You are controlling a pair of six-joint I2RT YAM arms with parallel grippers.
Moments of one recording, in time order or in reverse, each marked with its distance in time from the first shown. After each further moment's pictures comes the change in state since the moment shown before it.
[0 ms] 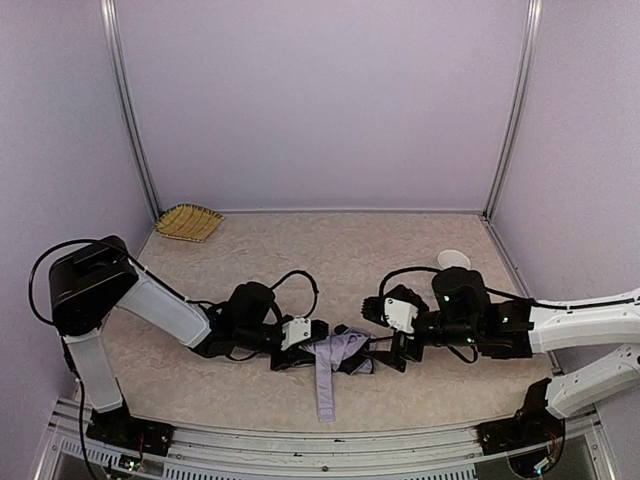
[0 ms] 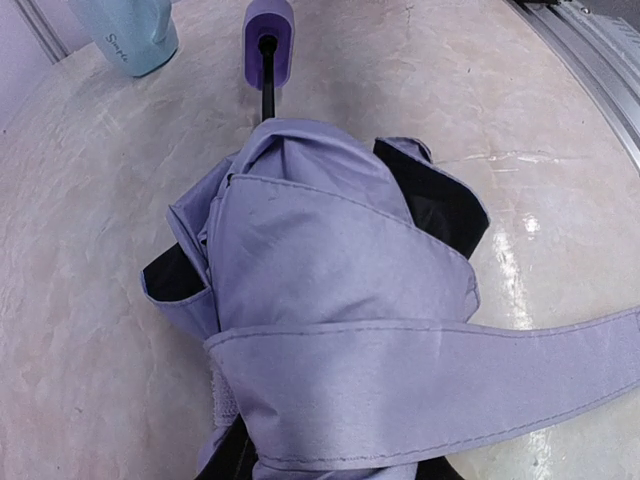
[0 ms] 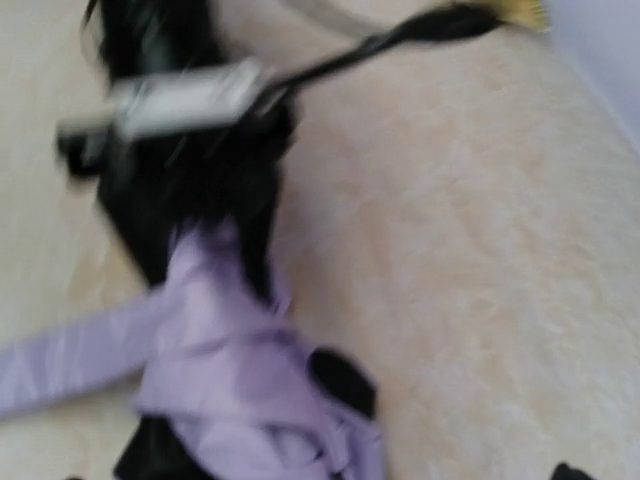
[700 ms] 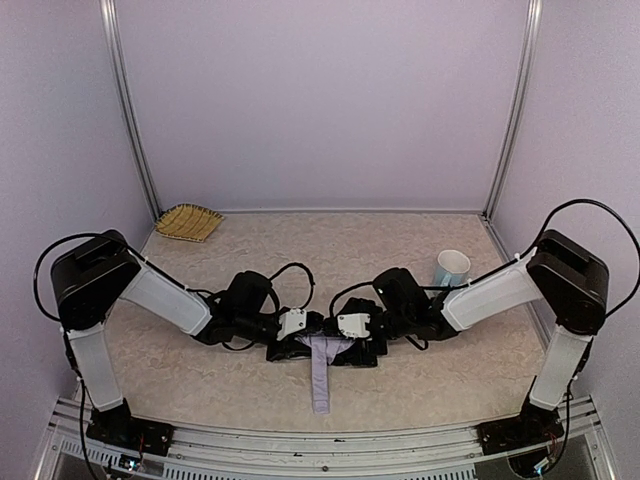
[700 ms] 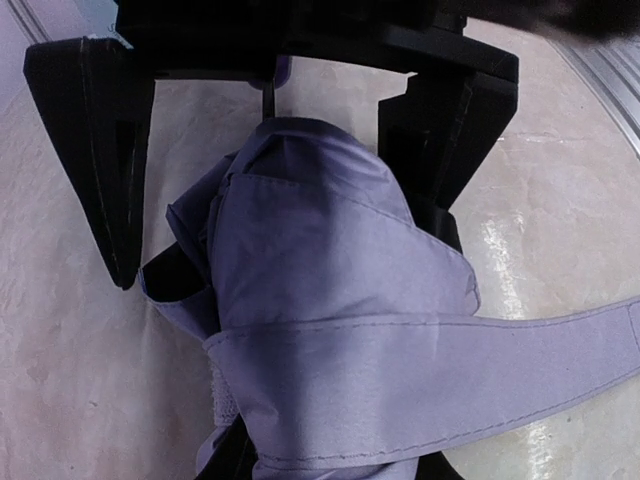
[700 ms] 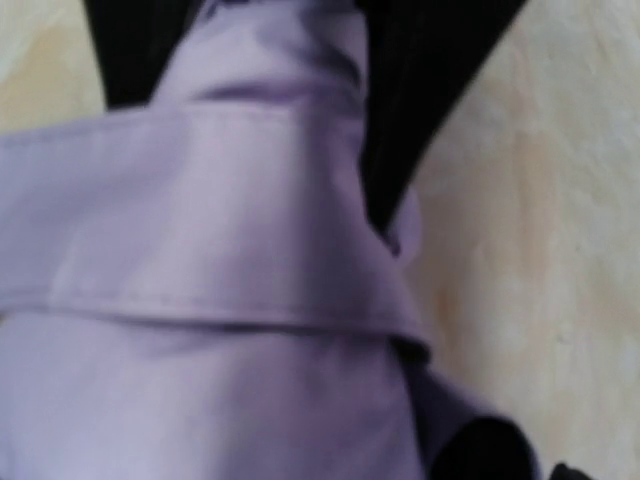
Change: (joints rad) left arm 0.076 0.014 0.049 -0.096 0.104 0.058; right arm -0.129 0.654 0.216 0.178 -0.201 -0.369
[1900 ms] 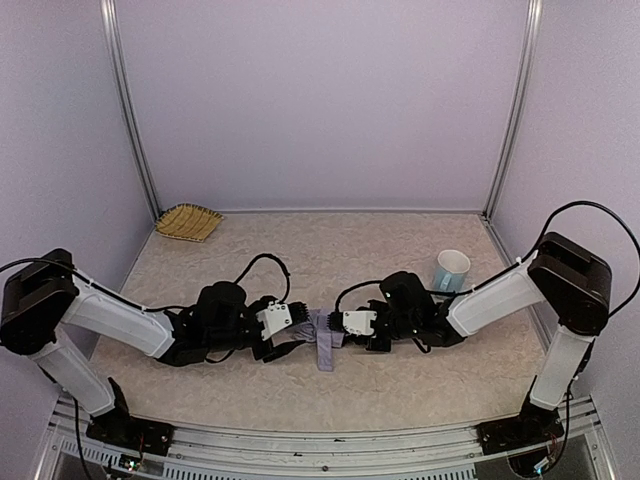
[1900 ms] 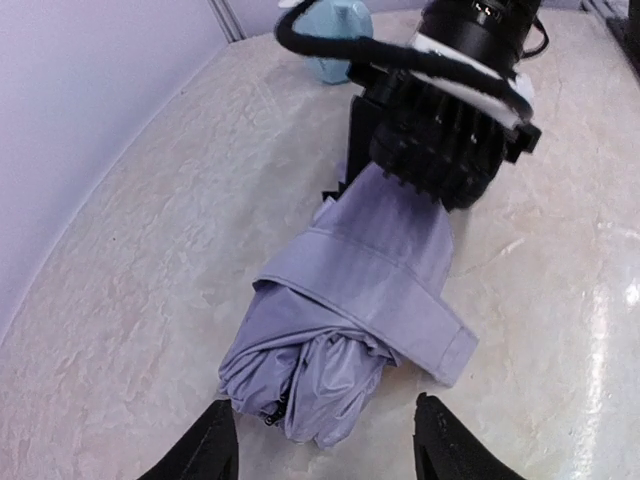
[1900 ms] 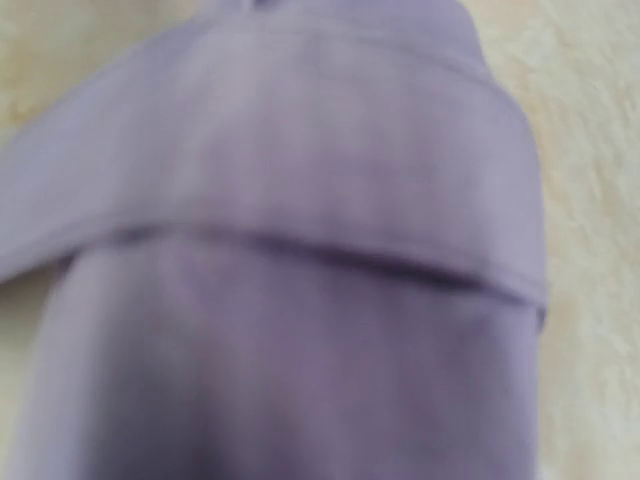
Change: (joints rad) left arm -0.106 -0.337 -0.230 0.127 -0.503 -0.163; right arm -0.013 -0.010 -0.056 0.131 0.159 0.023
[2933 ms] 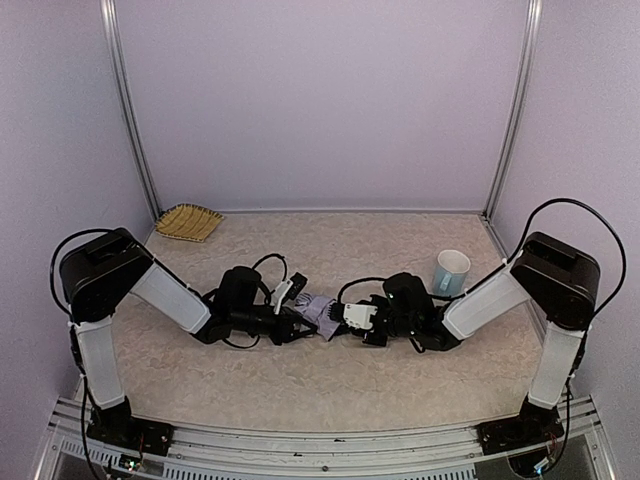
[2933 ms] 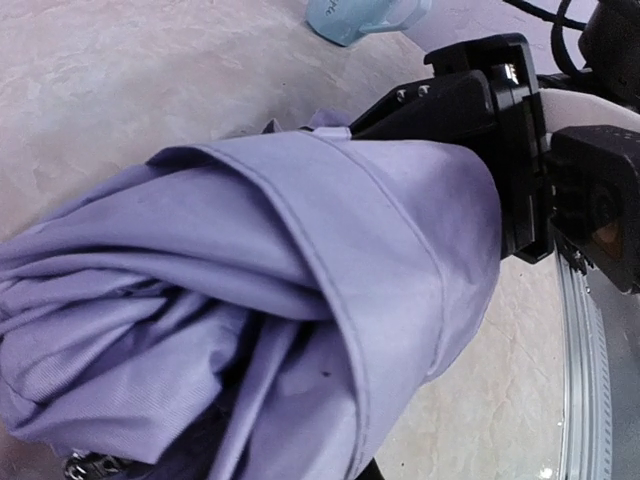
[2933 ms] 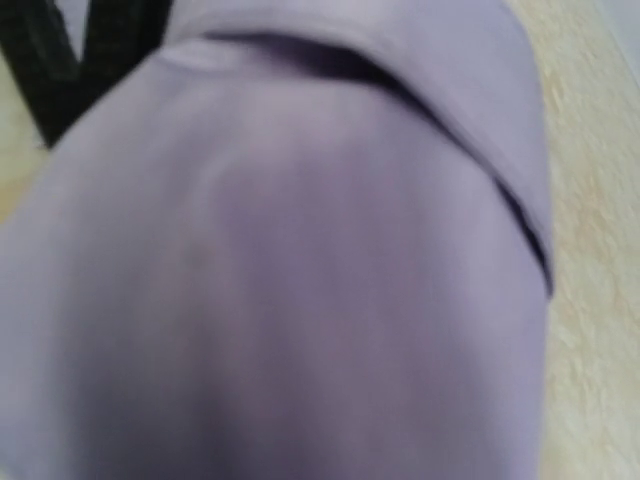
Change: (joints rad) left arm 0.184 0.401 0.214 0.105 0.527 -0.727; right arm -0.021 0.078 -0.022 0.208 0.040 0.040
